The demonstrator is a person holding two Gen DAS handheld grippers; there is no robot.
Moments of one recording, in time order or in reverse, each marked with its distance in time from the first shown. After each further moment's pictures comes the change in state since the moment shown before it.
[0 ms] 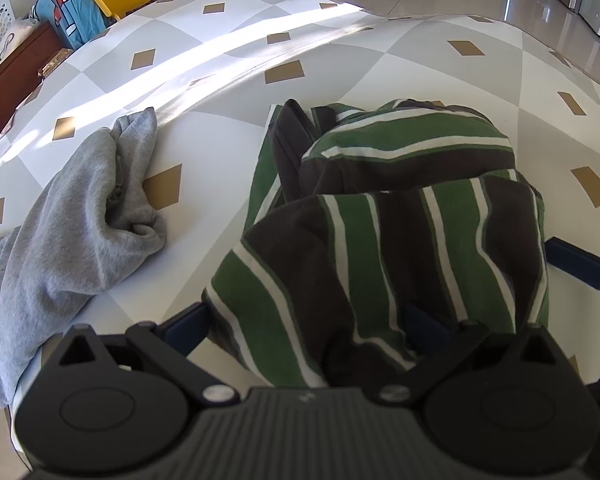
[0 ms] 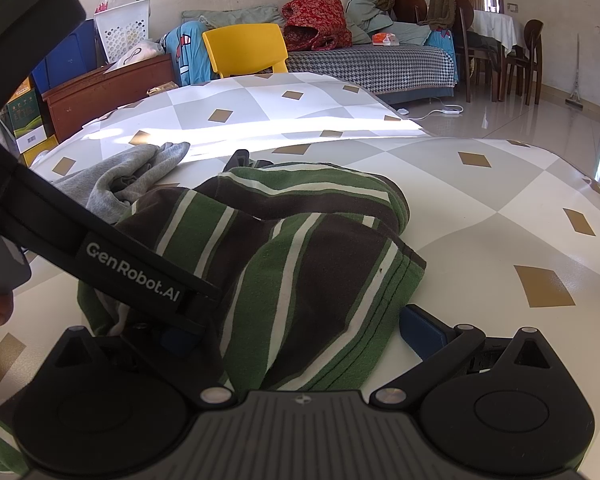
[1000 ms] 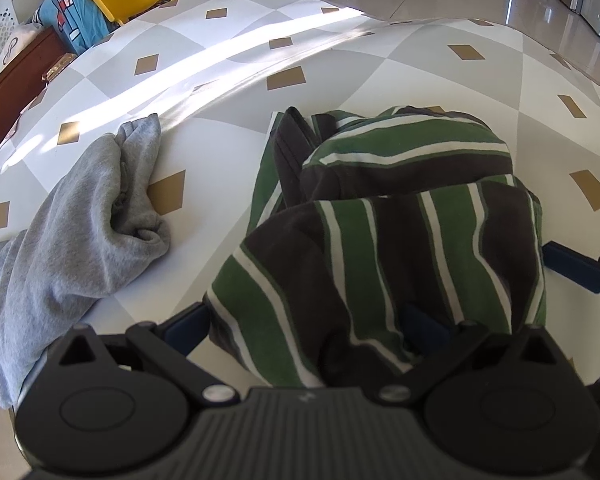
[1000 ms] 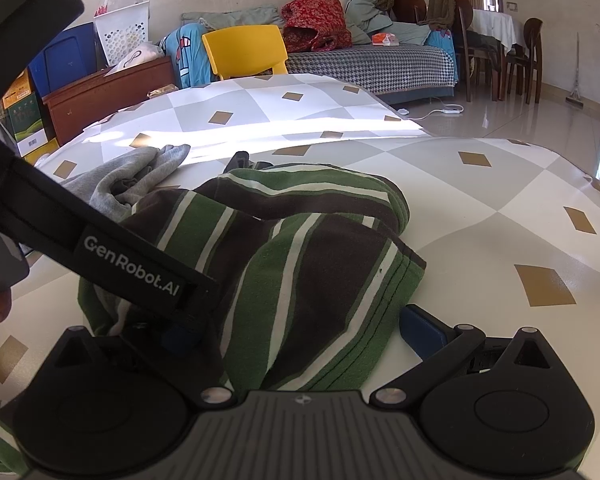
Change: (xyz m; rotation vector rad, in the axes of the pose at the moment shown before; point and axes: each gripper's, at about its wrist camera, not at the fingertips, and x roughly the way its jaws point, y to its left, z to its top) left arm -0.006 -0.003 0.003 0.004 -0.022 0.013; right arm 0.000 -0.001 0.000 0.010 -0.004 0.008
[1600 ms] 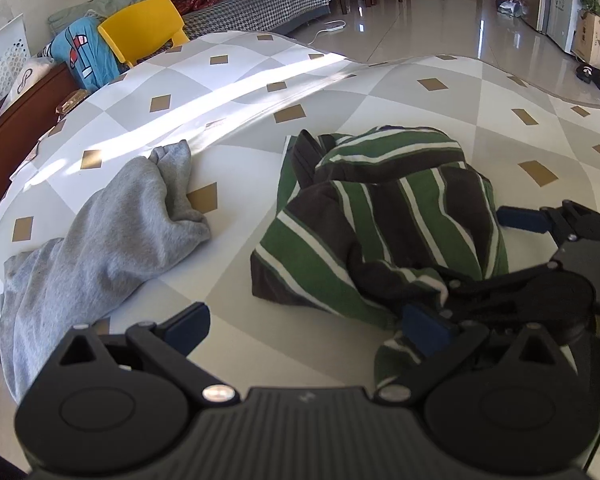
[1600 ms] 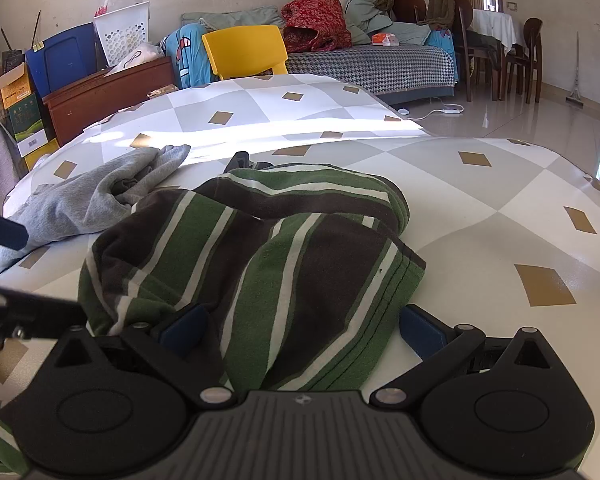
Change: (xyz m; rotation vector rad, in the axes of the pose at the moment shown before) left arm -0.065 0.025 -0.064 0.055 -0.133 -0.046; right arm 0.000 0.001 -0.001 -0.001 0.000 0.000
